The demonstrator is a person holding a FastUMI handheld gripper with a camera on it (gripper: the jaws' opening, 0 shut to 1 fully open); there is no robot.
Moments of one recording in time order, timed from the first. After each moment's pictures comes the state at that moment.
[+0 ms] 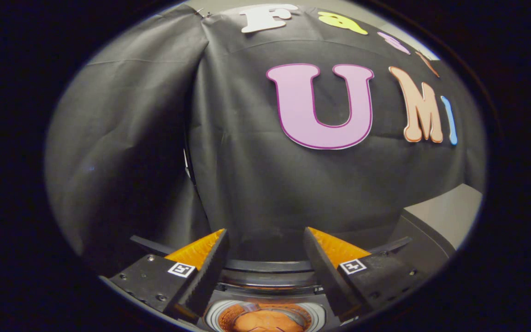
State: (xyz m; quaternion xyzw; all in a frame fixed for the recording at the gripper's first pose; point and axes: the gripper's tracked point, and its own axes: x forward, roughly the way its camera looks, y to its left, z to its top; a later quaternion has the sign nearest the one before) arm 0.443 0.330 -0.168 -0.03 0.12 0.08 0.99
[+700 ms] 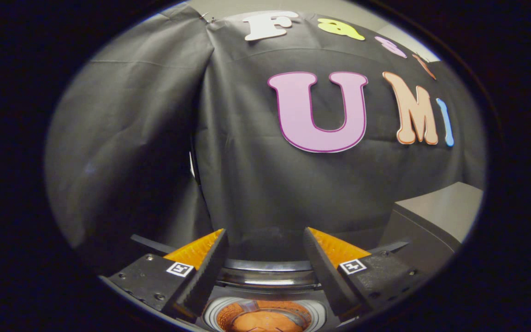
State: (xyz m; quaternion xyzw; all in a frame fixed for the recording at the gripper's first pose) arm 0.443 0.327 -0.167 -0.03 0.08 0.06 0.99
